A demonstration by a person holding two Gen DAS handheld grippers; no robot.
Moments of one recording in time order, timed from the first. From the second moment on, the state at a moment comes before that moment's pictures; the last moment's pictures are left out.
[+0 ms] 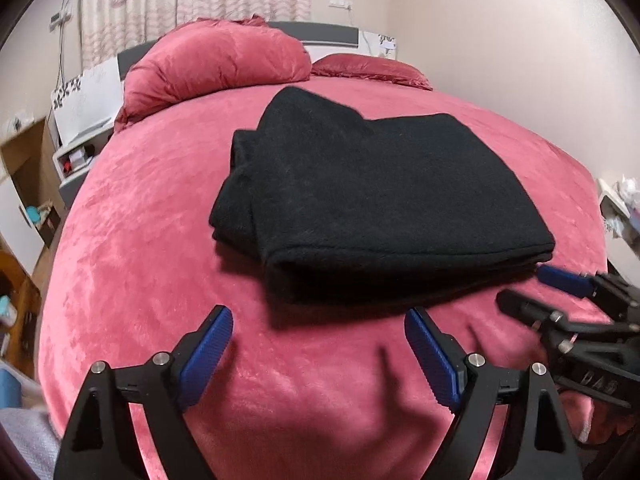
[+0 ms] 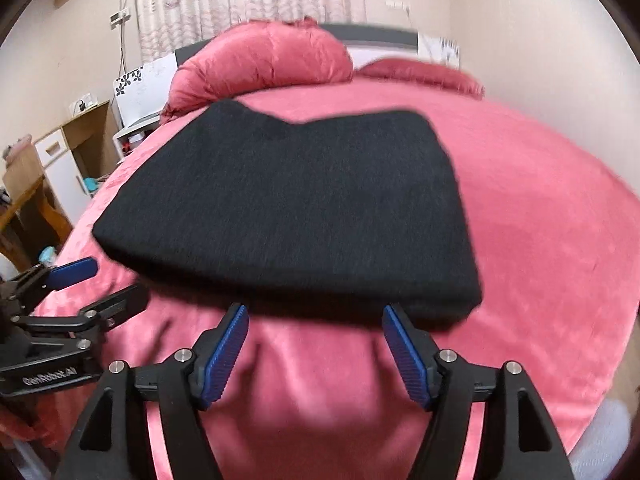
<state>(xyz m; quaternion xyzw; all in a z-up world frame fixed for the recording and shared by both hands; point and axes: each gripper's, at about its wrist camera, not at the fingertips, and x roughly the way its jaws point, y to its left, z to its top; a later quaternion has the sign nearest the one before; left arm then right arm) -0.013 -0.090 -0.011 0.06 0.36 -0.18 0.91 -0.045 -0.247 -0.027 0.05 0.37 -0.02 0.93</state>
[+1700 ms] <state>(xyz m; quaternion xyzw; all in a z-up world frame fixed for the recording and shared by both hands) -0.016 -0.090 -0.006 0.03 0.38 -0.14 0.91 -0.047 -0.254 -0.030 0.08 0.38 -0.02 0.92</state>
